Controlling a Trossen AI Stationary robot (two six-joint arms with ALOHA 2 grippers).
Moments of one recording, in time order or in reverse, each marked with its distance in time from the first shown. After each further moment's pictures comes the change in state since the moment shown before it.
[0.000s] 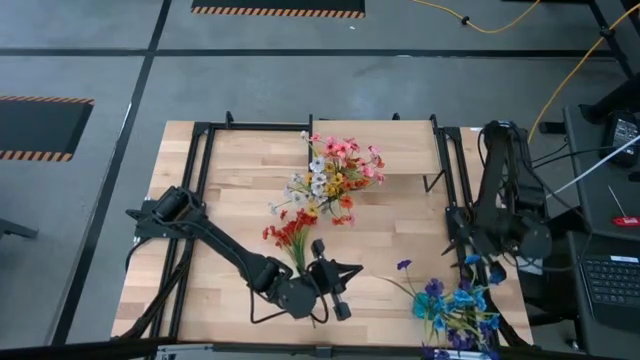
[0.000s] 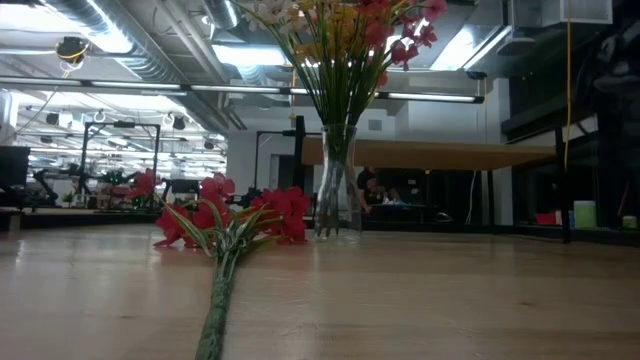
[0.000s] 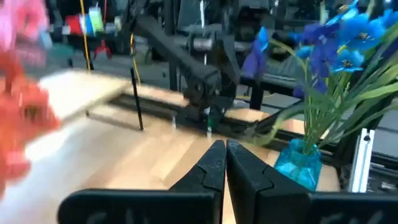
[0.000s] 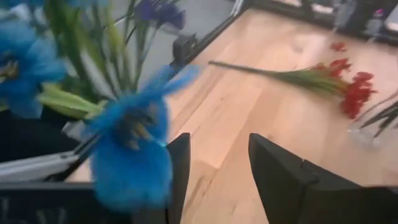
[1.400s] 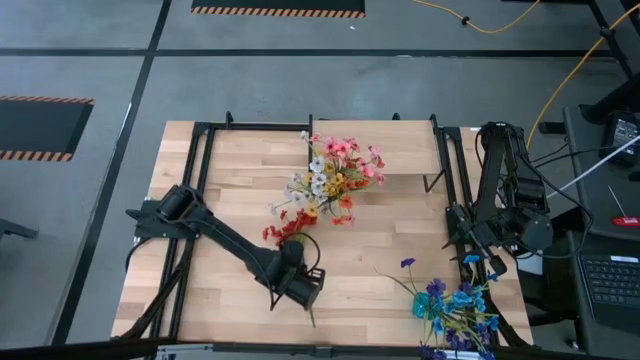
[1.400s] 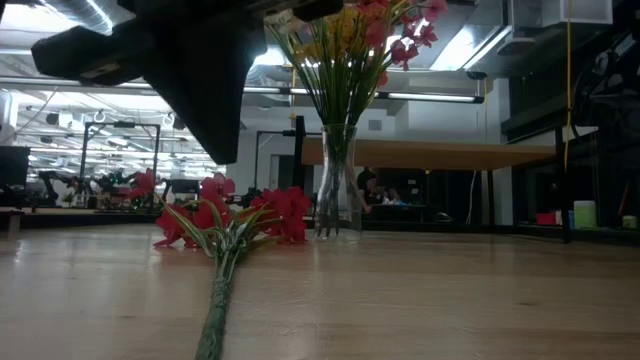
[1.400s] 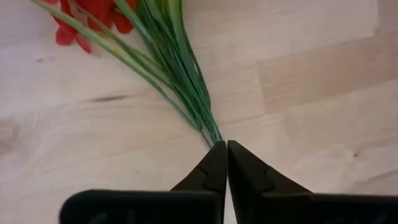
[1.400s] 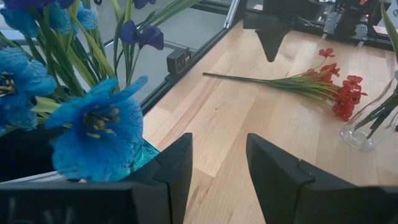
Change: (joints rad) left arm 0.051 0.016 0.001 -1.119 0.621 -1.585; right arm -0.001 -0.079 0.000 -0.014 0.032 0.007
